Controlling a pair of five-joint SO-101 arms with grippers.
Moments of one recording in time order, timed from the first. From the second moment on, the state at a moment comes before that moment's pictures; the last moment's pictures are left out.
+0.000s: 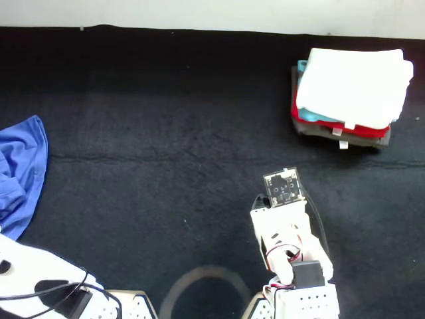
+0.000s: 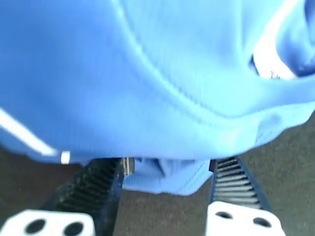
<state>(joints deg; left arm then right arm) -69.5 43.1 -35.8 88.6 -36.6 -11.8 -99.6 96.0 49.5 11.0</state>
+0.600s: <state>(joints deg) -59.4 44.6 -56.4 98.3 -30.5 -11.8 -99.6 96.0 49.5 11.0</state>
